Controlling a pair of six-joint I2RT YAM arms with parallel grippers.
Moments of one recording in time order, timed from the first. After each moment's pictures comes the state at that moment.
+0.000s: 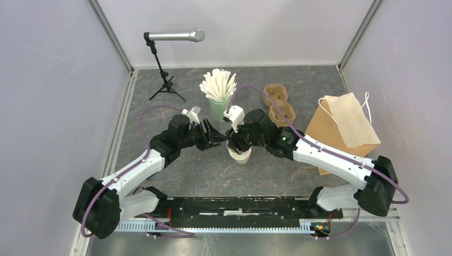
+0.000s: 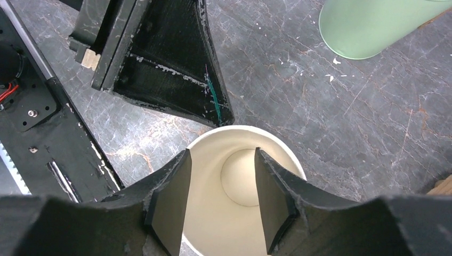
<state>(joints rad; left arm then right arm) -0.53 1.10 0.59 0.01 0.42 -0.94 0.96 1.32 1.07 -0.35 -0.05 0.02</state>
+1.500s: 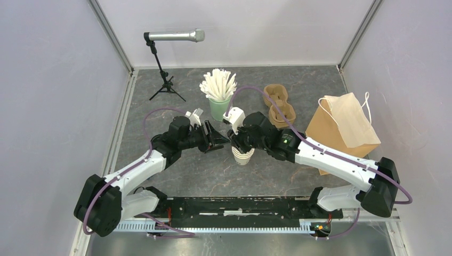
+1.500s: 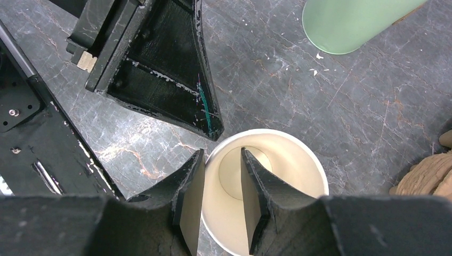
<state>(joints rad) -0.53 1.12 0.56 0.09 0.51 -1.00 1.00 1.29 1.08 -0.40 0.06 0.02</state>
